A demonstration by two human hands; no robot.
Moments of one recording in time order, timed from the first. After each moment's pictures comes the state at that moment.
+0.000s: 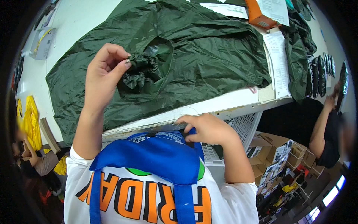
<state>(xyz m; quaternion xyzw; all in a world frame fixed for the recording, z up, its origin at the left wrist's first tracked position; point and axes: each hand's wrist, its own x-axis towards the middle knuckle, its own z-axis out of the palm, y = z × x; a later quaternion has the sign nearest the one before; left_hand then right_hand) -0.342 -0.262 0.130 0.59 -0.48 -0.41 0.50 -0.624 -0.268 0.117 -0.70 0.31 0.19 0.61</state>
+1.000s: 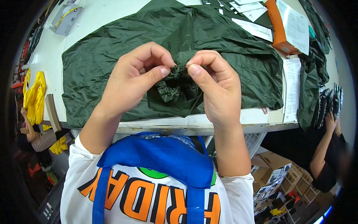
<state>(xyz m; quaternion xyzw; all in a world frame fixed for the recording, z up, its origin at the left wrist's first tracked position) -0.341 -0.248 0.163 0.53 -0.48 -0.50 0.49 -0.516 -0.310 0.138 -0.51 0.26 -0.43 0.70</state>
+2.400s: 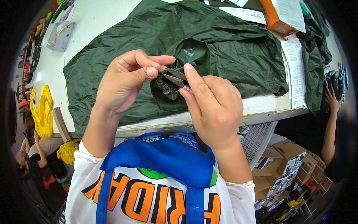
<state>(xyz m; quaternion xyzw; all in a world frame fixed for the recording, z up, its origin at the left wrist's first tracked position) -0.353 -0.257 0.156 0.44 -0.35 -0.65 0.52 -0.556 -0.271 0.141 -0.83 0.39 -0.38 0.15</state>
